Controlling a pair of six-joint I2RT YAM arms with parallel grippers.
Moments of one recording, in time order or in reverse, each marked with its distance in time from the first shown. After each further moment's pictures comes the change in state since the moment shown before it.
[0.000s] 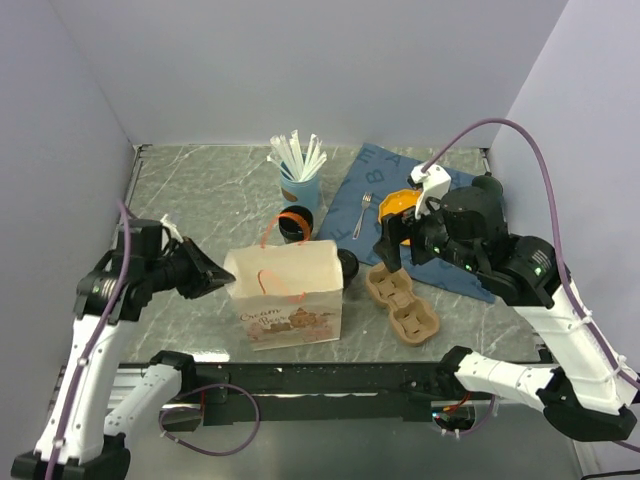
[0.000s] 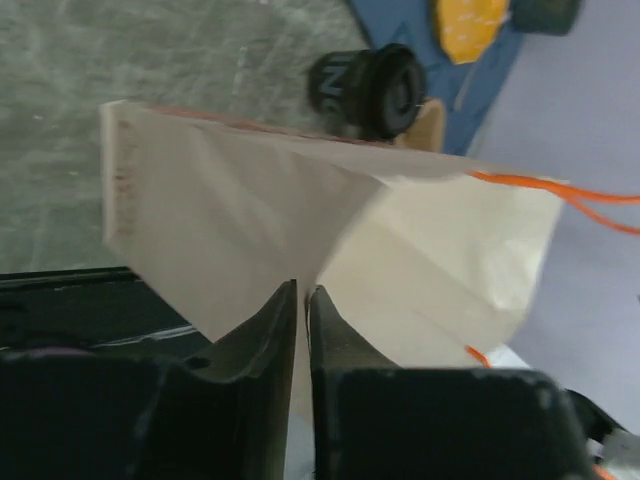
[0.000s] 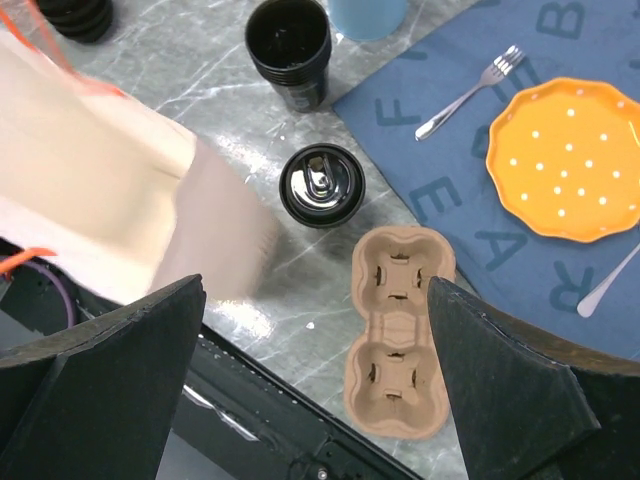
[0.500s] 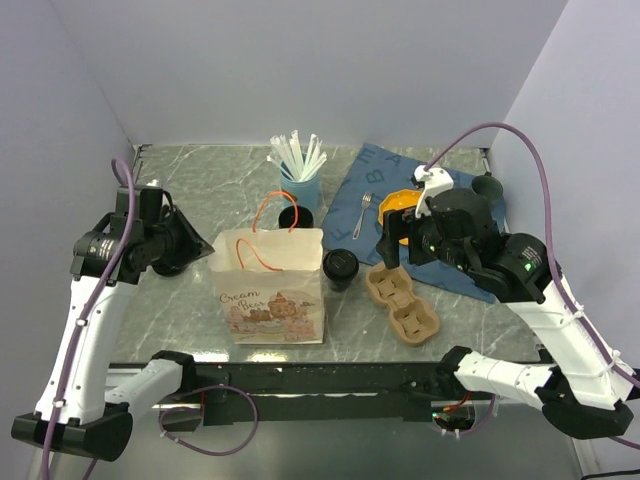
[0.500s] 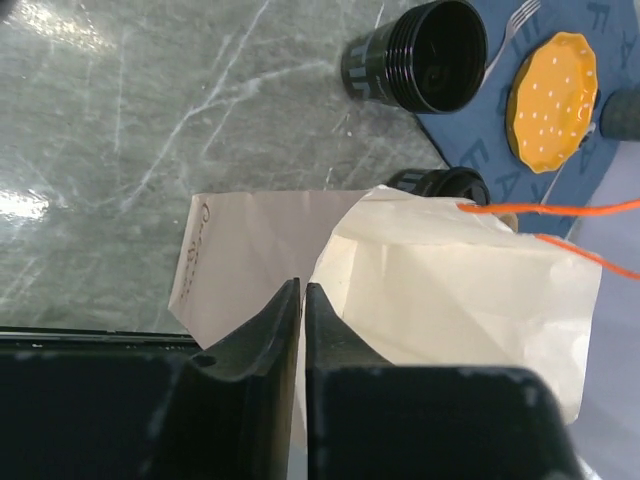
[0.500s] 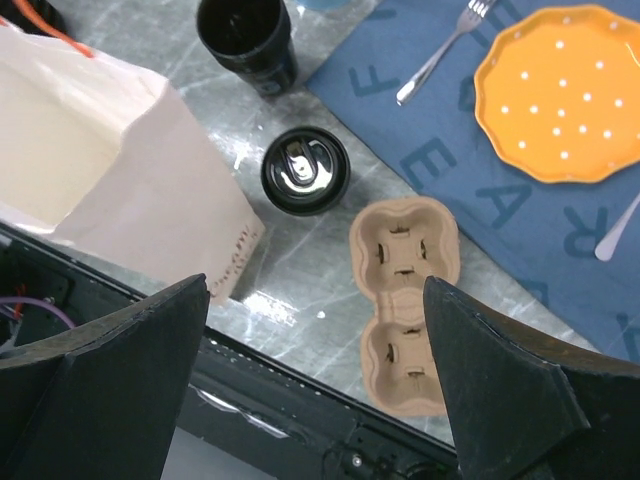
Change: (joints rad) left arm 0.000 0.225 0.236 -0.076 -0.298 0.160; right arm 0.000 0.024 -0.019 -0.039 0.092 0.148
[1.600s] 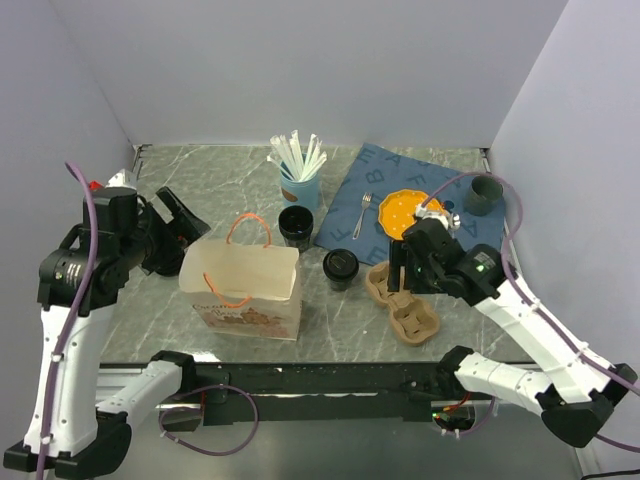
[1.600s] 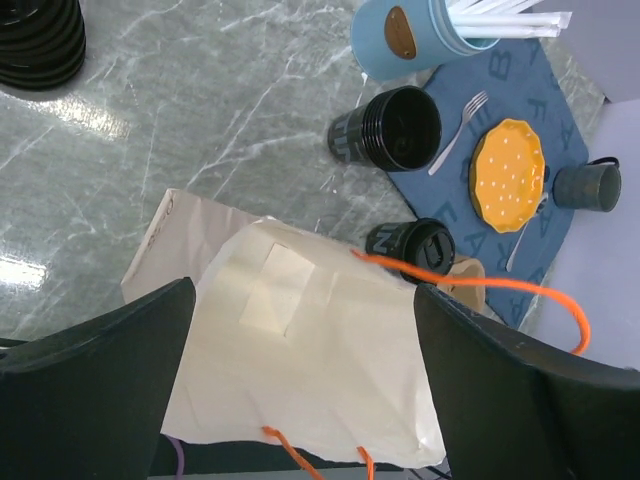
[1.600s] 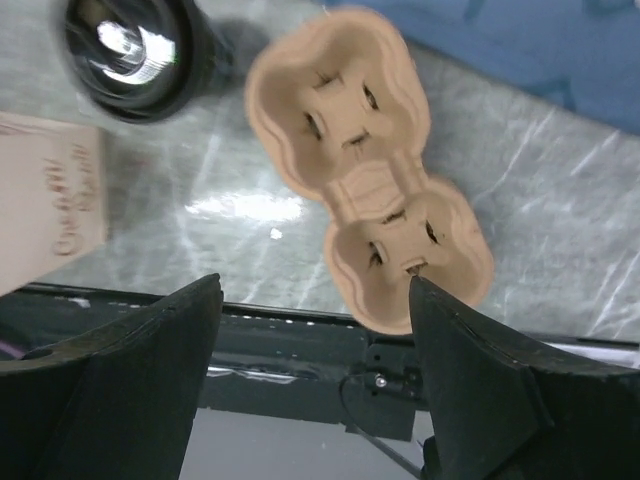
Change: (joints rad) left arm 0.000 -0.055 0.164 -0.069 -0.143 -0.035; right arm -0.053 -0.037 -0.340 -0.089 0.053 0.309
